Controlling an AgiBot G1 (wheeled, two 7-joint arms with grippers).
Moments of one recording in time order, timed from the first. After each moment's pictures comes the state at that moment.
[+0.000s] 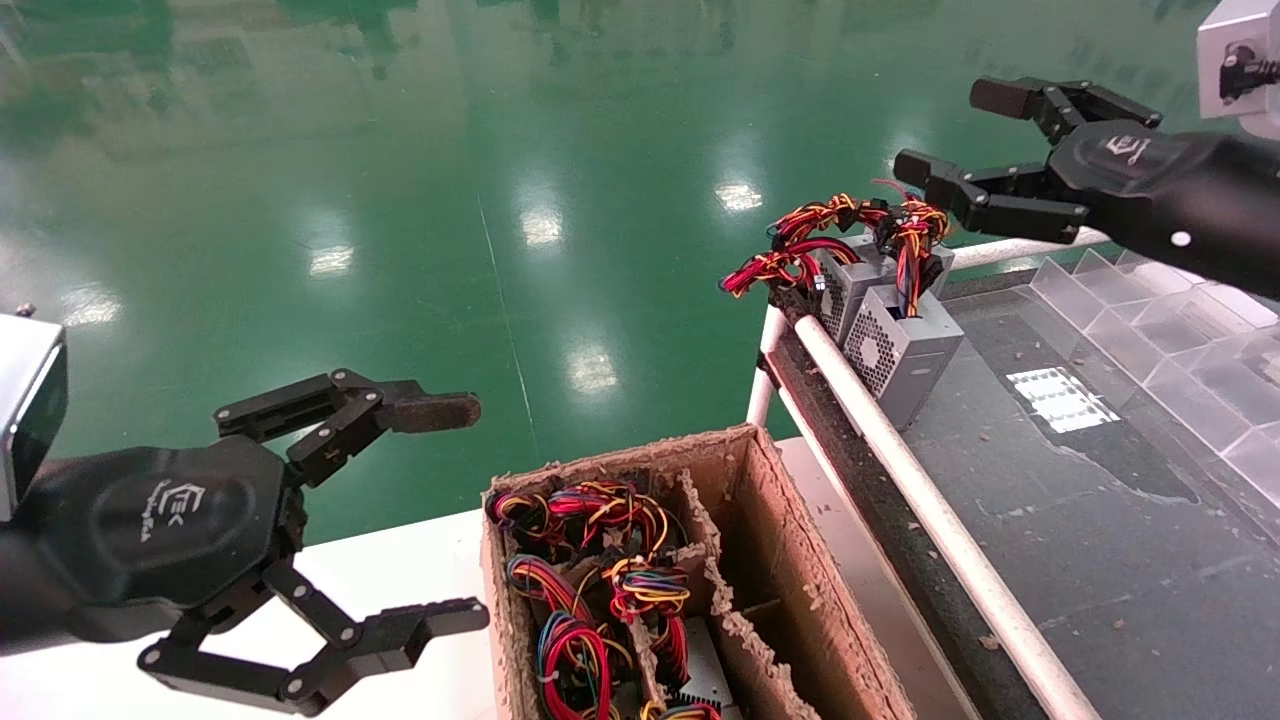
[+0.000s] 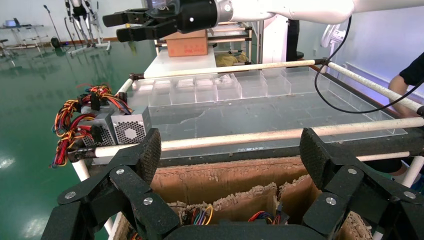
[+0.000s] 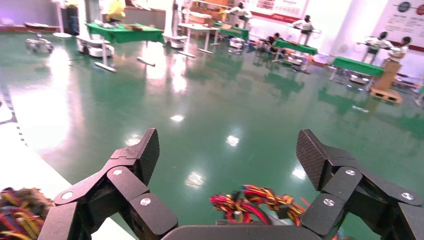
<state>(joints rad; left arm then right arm) -1.10 0.57 0.38 -1.25 0.66 1.45 -0.13 1.69 -0.85 -0.58 0.28 -0.82 -1.37 -0.22</state>
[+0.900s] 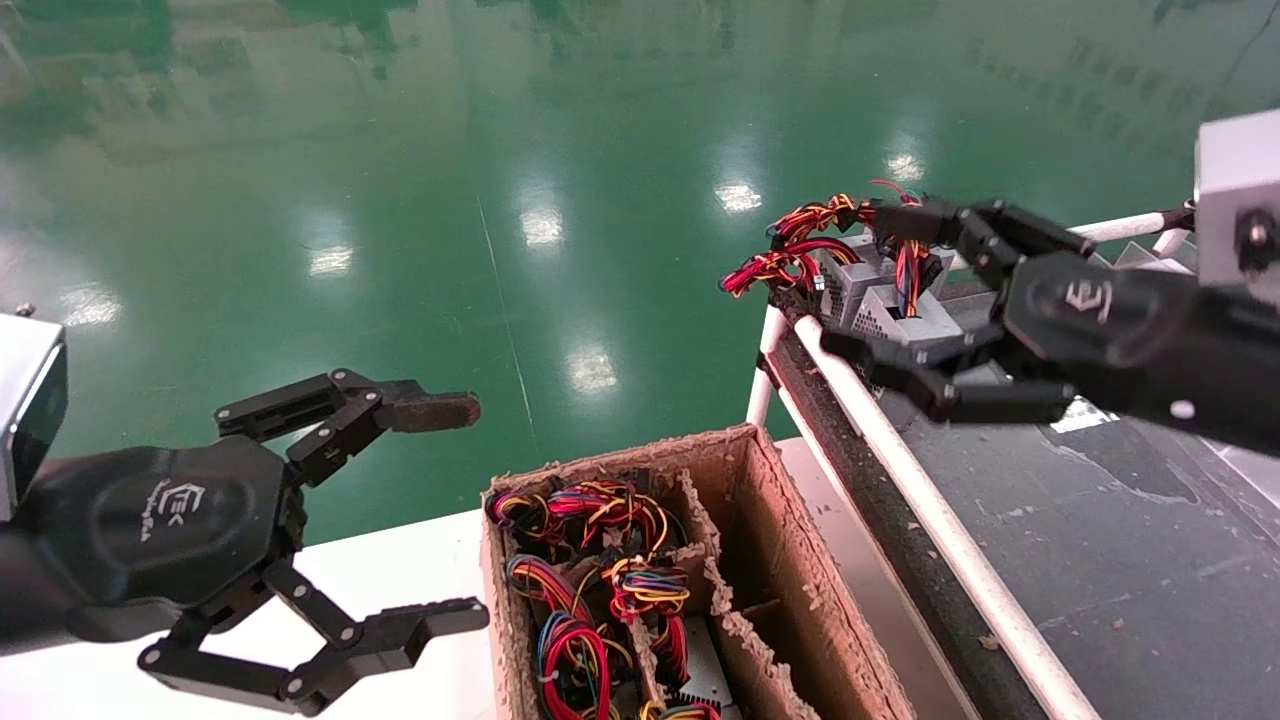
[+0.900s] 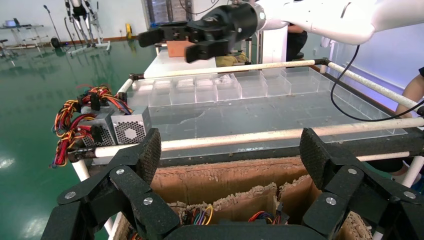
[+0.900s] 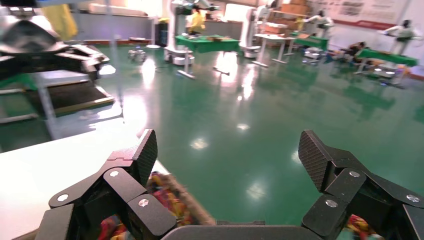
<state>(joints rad) -1.10 0.57 0.38 -1.25 0.66 1.45 -0.13 1.35 -0.72 -0.41 0.83 -0.77 -1.44 0.00</state>
